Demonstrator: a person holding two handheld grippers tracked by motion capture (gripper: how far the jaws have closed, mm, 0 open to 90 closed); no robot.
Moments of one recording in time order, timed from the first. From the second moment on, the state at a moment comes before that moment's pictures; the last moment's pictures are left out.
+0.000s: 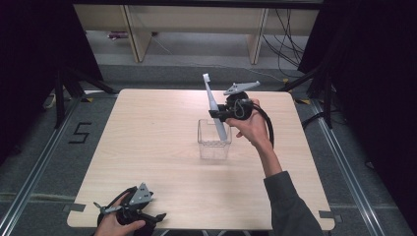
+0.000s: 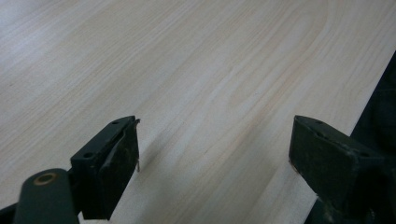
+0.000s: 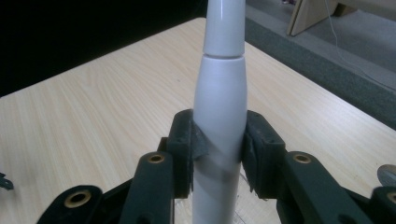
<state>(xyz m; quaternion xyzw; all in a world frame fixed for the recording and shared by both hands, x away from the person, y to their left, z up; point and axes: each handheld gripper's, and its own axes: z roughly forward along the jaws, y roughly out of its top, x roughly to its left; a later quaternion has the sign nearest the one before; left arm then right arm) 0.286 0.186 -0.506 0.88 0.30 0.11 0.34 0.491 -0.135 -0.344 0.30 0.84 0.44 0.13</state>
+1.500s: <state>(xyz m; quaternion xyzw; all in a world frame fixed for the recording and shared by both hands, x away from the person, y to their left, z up) 0.285 0.186 -0.506 0.88 0.30 0.11 0.34 0.510 -0.097 -0.418 0.32 0.90 0.29 0.11</state>
